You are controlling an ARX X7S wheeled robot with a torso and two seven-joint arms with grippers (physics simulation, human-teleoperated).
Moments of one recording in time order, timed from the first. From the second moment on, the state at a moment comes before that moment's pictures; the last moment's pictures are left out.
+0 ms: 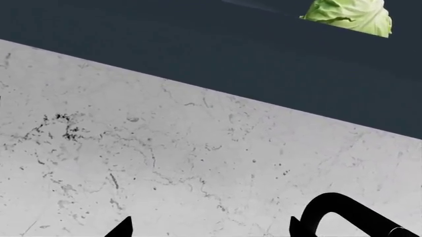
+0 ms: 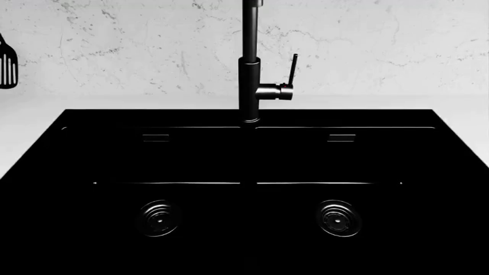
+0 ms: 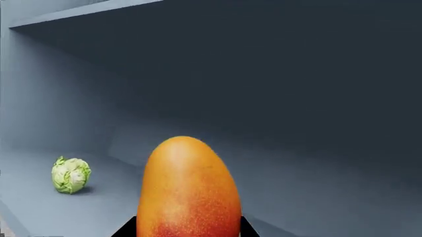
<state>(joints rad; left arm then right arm) -1.32 -0.84 0.18 0.19 -1.60 -0.84 -0.65 2.30 0.58 -0.49 0.60 0.83 1.05 -0.52</state>
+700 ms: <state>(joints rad) -1.32 -0.84 0.19 0.18 -1.59 -0.83 -0.65 2.35 0.34 -0.07 0.90 -0.35 1.22 -1.01</state>
